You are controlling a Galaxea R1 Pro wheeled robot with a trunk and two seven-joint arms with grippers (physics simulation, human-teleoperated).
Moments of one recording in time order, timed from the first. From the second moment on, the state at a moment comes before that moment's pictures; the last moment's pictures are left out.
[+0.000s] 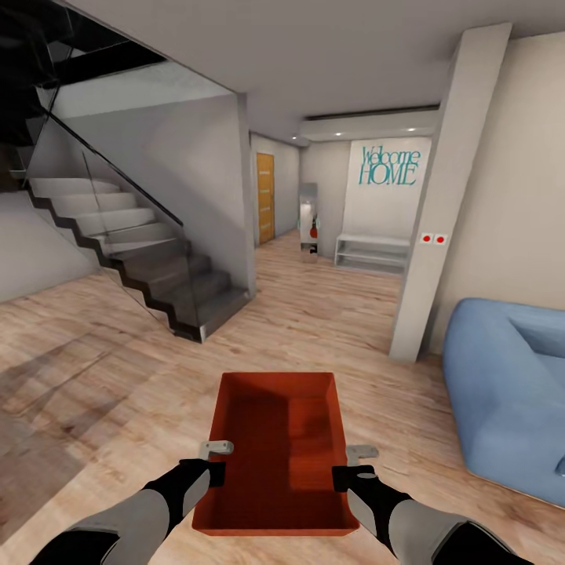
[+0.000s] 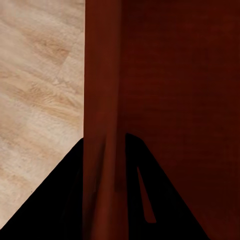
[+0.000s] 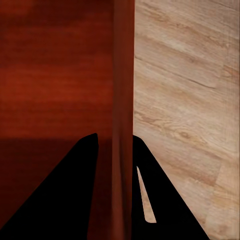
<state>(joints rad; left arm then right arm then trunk) -0.75 -0.09 -0.03 -0.11 0.08 0.23 0.15 -0.74 0.12 0.57 -0.03 -0.53 0.00 -0.18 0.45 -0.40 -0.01</state>
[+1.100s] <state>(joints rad) -0.75 -0.09 -0.03 -0.11 0.08 0.23 0.15 -0.74 0.12 0.57 -0.03 -0.53 0.00 -0.18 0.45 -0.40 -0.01</state>
